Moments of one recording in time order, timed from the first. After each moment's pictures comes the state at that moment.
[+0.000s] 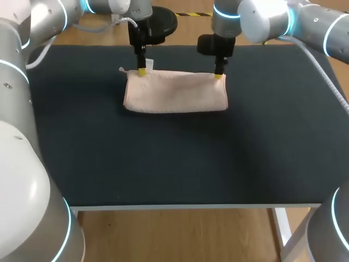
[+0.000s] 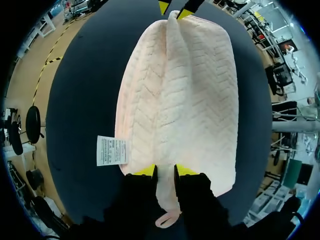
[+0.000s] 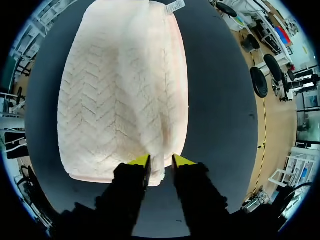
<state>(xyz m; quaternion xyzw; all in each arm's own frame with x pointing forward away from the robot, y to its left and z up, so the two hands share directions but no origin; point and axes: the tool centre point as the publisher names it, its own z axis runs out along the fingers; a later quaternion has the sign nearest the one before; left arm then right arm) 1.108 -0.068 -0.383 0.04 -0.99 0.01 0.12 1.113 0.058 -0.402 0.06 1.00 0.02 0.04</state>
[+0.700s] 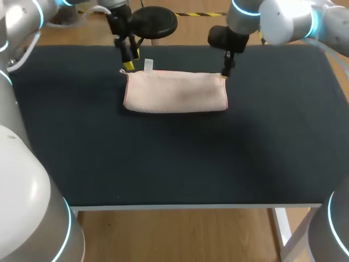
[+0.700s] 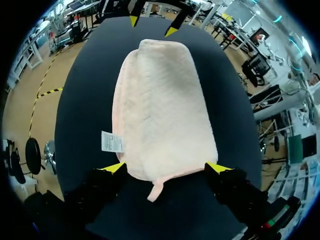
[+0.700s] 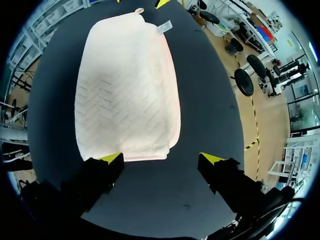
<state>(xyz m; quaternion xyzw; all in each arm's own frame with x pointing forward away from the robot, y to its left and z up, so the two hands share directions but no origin) 1.100 -0.037 -0.338 -0.06 -0.98 0.14 0.14 1.090 0.037 -0.361 0.10 0.99 0.07 0.08</state>
